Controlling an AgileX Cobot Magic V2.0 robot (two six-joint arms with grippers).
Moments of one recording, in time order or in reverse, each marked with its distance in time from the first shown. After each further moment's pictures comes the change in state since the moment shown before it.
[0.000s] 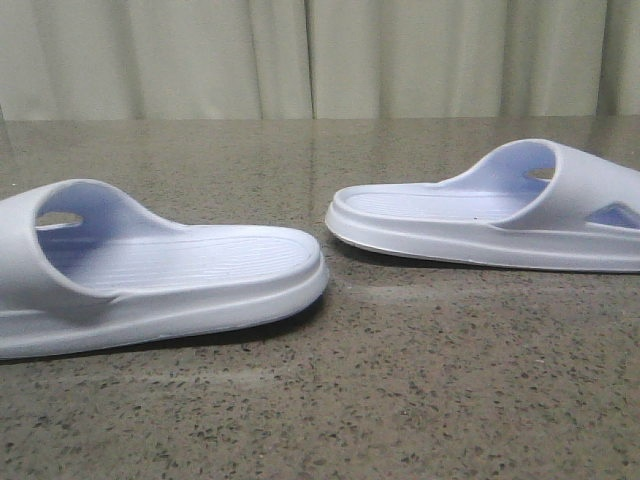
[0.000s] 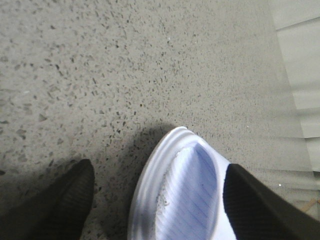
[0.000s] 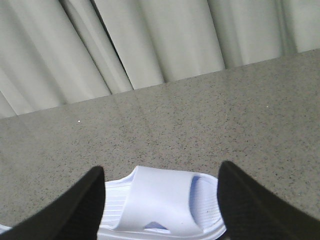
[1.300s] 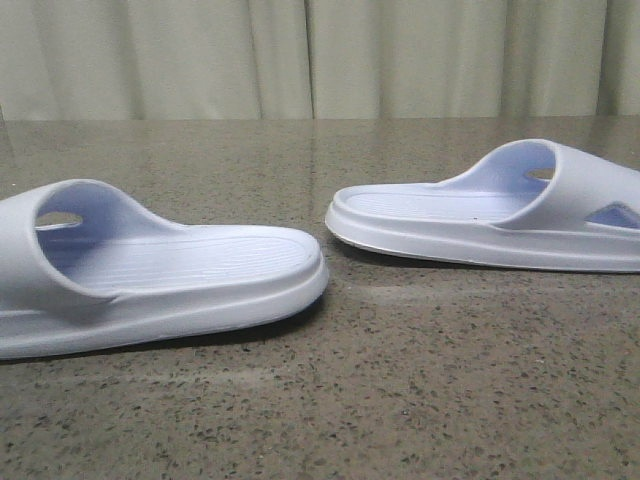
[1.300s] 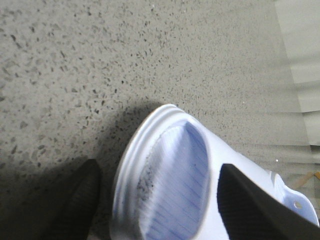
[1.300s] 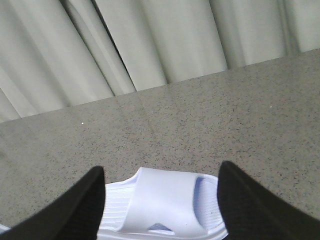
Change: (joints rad) left arm -0.026 0.061 -0.010 -0.161 0.020 0.178; right arm 0.000 0.000 0.000 0.017 -0.005 0.000
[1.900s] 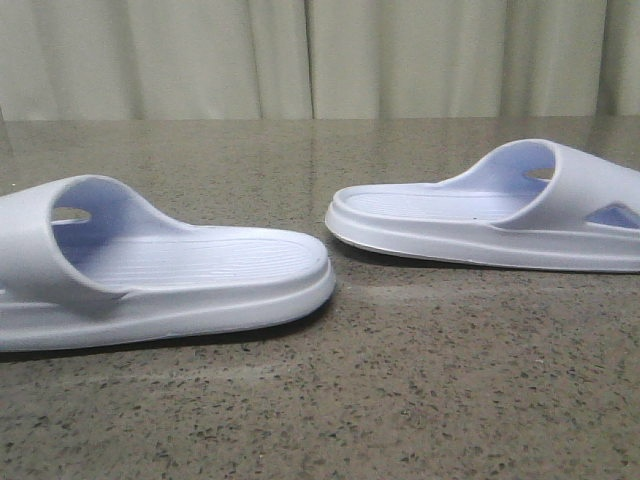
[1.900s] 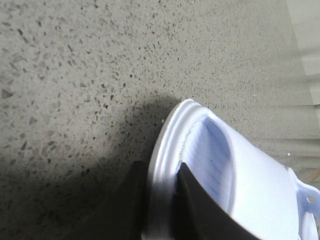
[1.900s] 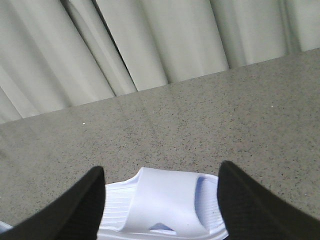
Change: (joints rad) left arm -0.002 0.007 0.004 0.010 -0.011 0.018; right arm 0.000 0.000 0.000 0.005 0.000 0.000
